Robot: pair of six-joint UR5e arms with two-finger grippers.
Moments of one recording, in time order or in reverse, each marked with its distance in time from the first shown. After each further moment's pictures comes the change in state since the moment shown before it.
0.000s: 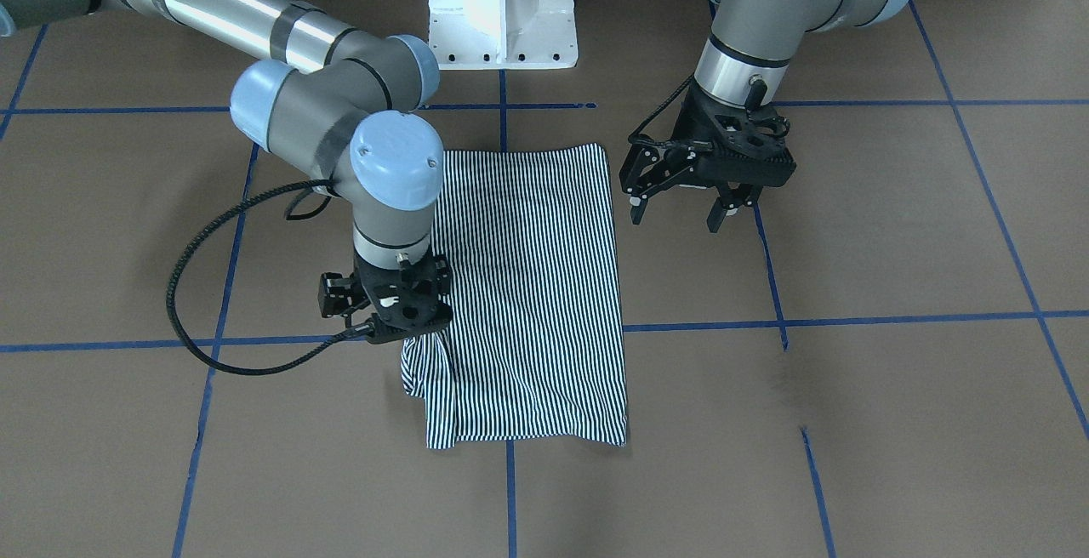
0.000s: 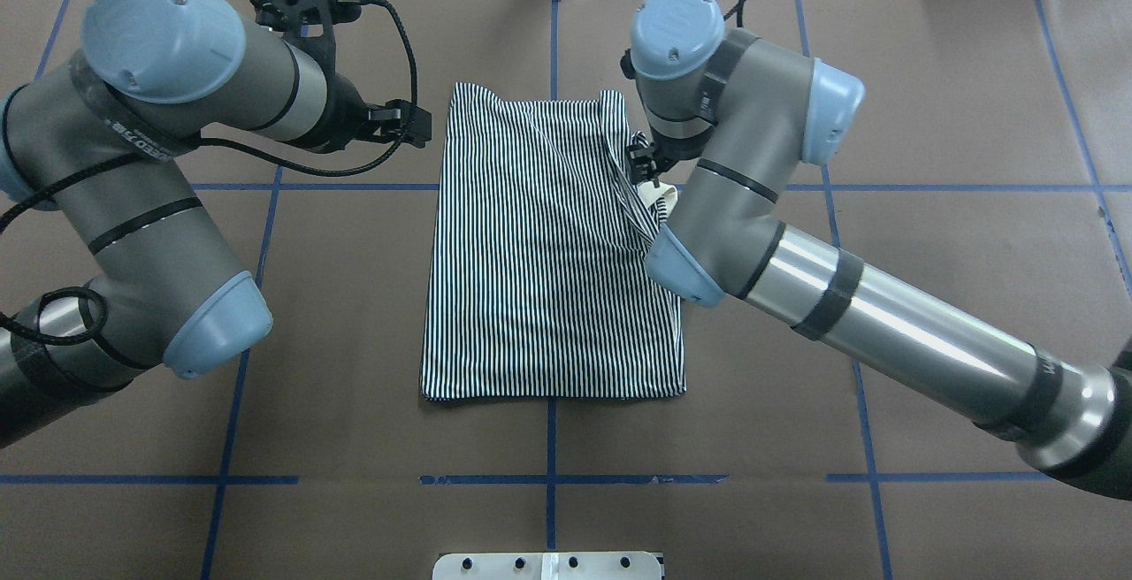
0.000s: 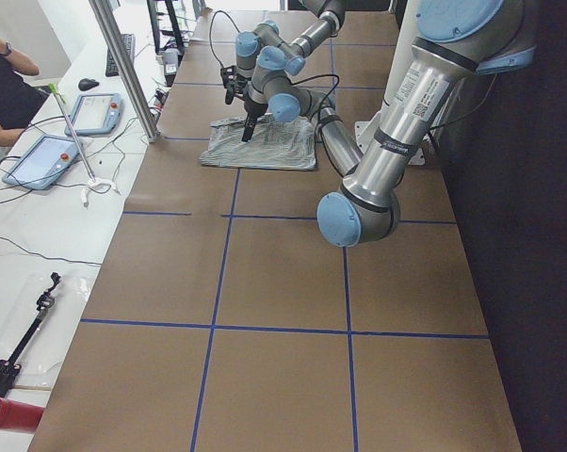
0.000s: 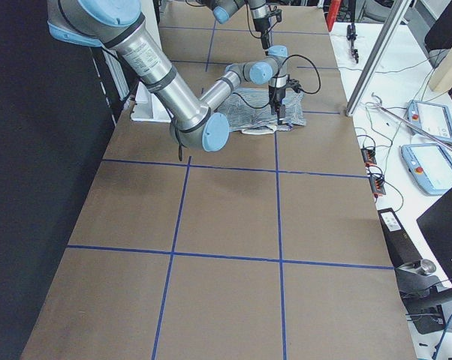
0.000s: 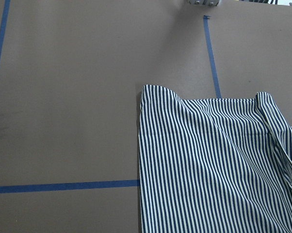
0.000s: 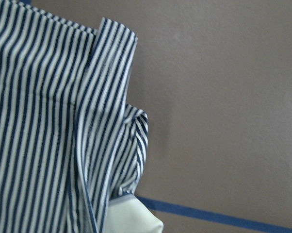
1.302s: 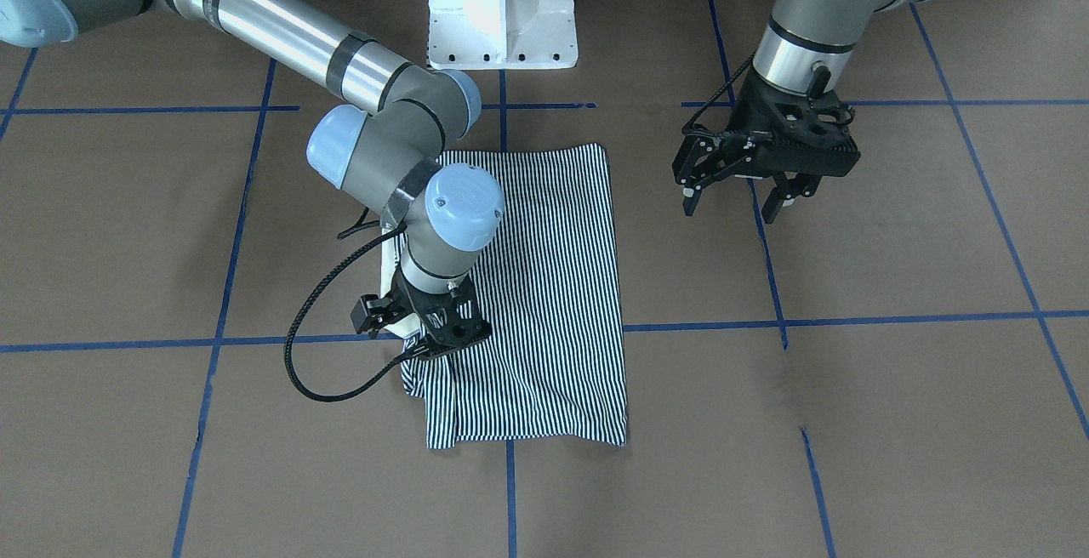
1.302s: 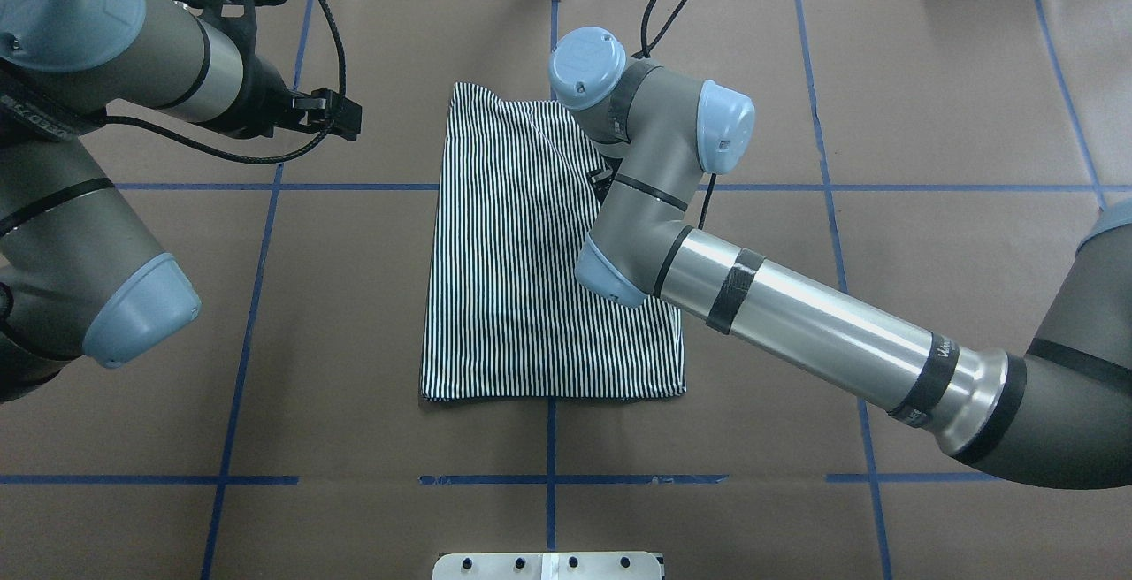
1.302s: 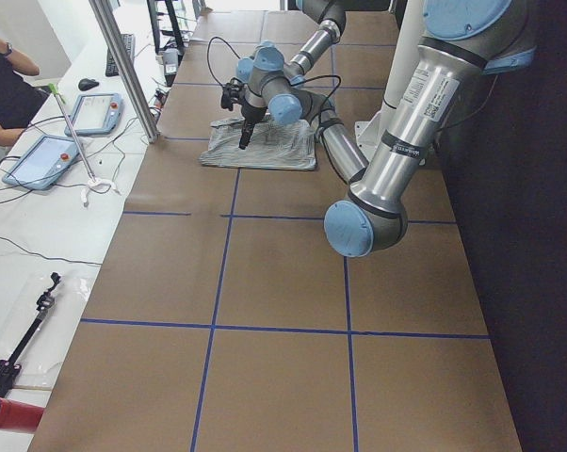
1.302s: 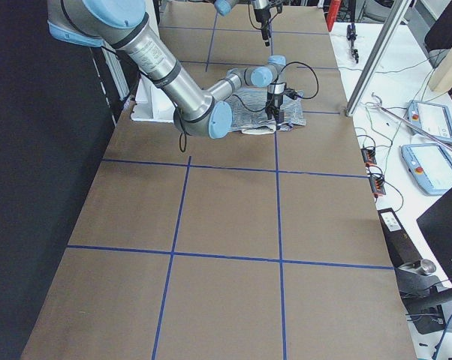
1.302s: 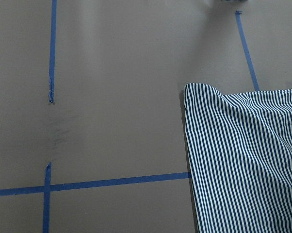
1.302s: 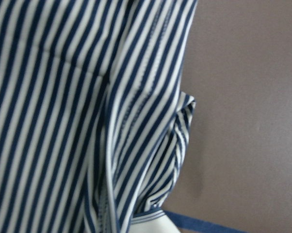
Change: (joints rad) left arm -0.055 0.052 -0.051 0.054 -0.047 0.072; right arm -0.046 0.041 -0.150 -0.020 -0.053 -0.114
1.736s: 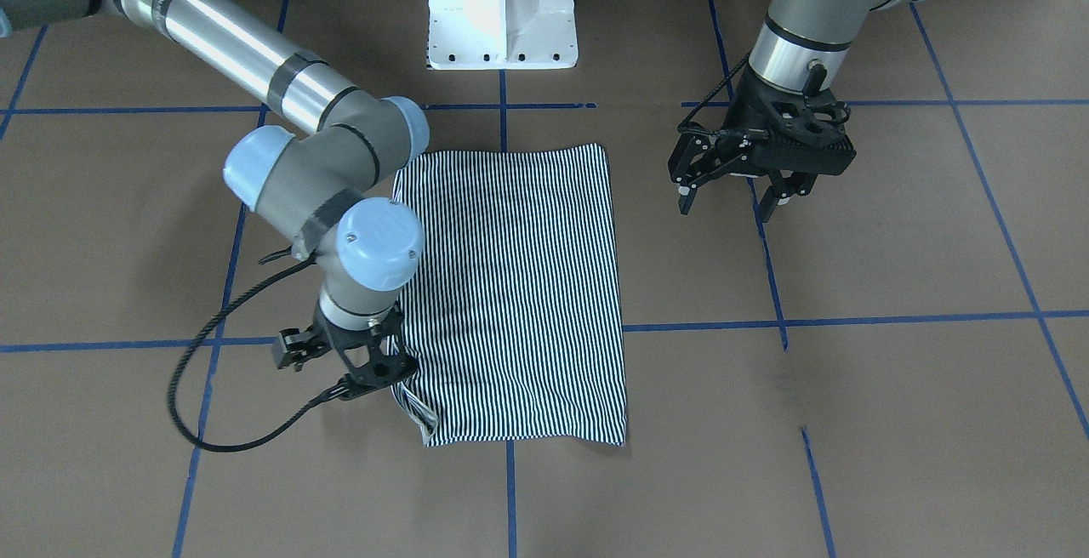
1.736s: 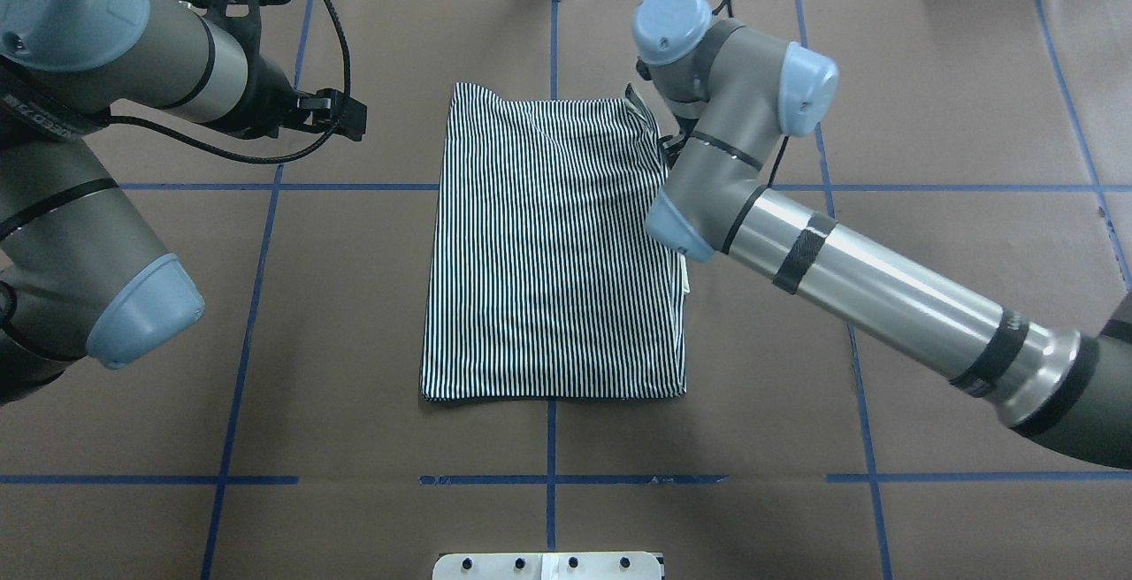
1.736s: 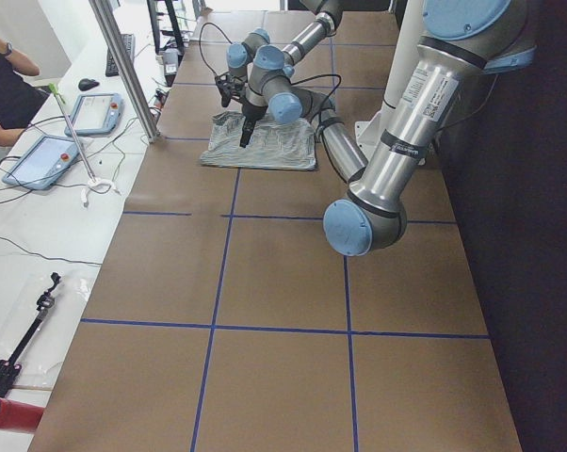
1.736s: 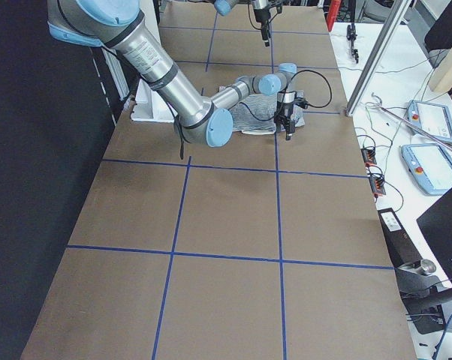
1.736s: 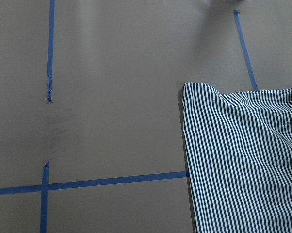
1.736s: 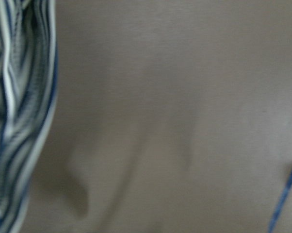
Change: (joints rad) left arm 0.004 -0.007 -0.001 0.000 -0.001 -0.009; right arm 0.119 -0.105 0.060 0.003 0.021 -0.154
